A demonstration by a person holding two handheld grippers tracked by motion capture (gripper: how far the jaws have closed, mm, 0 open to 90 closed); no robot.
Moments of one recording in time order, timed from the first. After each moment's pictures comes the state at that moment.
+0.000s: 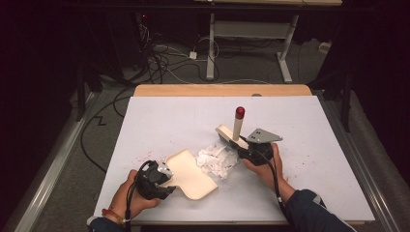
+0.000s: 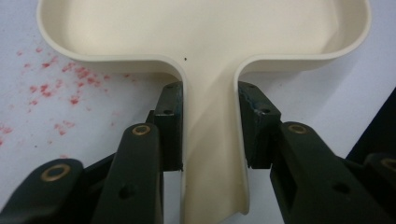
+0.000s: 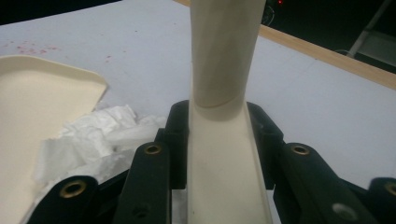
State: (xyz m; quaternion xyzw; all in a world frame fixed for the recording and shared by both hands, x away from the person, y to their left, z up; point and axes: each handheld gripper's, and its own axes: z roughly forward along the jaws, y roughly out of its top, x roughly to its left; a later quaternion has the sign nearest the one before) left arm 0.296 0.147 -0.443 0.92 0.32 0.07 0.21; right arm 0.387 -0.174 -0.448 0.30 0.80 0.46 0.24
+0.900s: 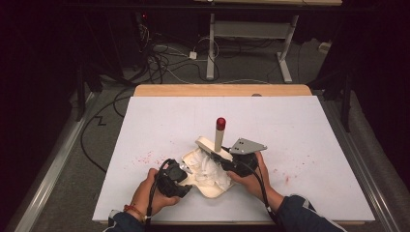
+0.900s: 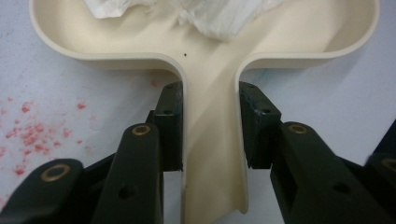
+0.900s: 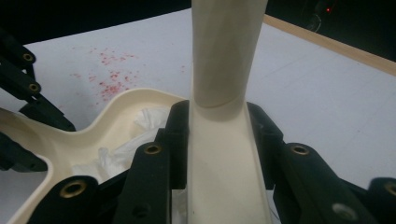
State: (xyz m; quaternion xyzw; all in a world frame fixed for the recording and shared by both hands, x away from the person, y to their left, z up) left arm 0.307 0.102 -0.449 0.92 0.32 0.06 0.21; right arm 0.356 -0.131 -0.448 0.25 0.82 0.48 0.20
